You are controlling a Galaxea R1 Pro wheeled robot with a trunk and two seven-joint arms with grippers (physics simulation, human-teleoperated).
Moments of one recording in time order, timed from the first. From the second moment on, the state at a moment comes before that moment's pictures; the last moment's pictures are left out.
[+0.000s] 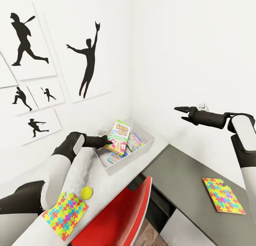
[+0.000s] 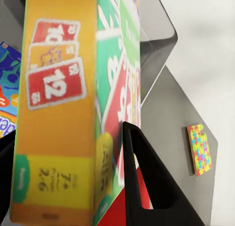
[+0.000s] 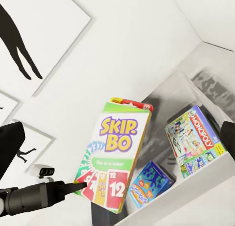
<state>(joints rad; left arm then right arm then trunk) -1.14 -0.02 0.18 -0.49 0.09 0.88 -0.62 -0.99 -0.41 0.00 -1.26 -1.24 1.04 0.01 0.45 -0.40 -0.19</state>
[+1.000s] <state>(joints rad) -1.25 -0.03 0.13 -0.48 -0.07 0.91 -0.61 -0.99 -0.41 0.01 -1.28 -1.24 1.04 0.01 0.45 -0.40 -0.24</state>
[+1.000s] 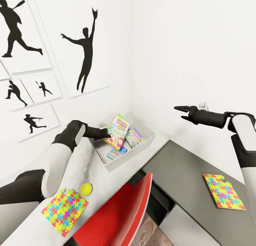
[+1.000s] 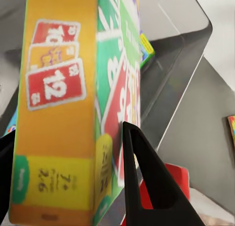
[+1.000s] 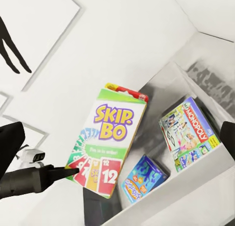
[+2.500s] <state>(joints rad) -1.25 -0.04 0.12 -0.49 -0.07 0.91 -0.64 -0.99 -0.41 0.00 -1.30 -1.24 1.04 0.01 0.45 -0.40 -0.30</state>
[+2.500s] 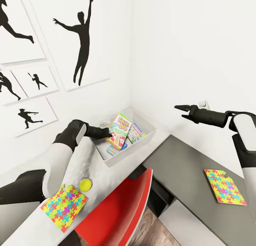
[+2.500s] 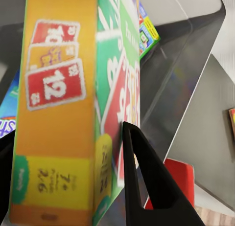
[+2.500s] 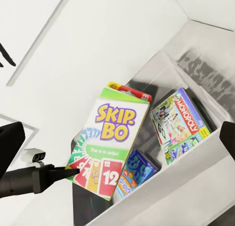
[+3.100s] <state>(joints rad) -1.25 -0.04 0.12 -0.49 -0.07 0.91 -0.64 -0.98 -0.41 0.00 -1.30 -1.24 1.04 0.01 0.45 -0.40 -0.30</state>
